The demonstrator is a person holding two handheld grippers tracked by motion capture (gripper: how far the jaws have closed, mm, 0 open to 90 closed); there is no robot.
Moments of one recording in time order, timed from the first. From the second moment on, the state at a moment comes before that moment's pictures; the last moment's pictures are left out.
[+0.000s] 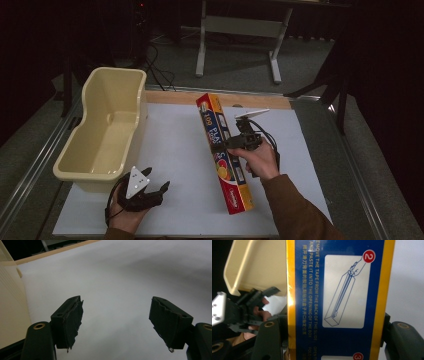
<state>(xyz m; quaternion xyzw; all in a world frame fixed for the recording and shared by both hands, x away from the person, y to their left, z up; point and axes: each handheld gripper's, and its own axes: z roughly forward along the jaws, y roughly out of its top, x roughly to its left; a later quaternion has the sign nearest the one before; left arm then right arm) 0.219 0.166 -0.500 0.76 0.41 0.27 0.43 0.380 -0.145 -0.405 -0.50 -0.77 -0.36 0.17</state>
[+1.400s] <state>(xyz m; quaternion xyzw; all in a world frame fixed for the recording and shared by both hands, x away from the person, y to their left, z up) 0.218 0.166 -0.500 0.76 0.41 0.26 0.44 0.436 -0.039 -0.346 -0.49 -0.69 -0.45 0.28</state>
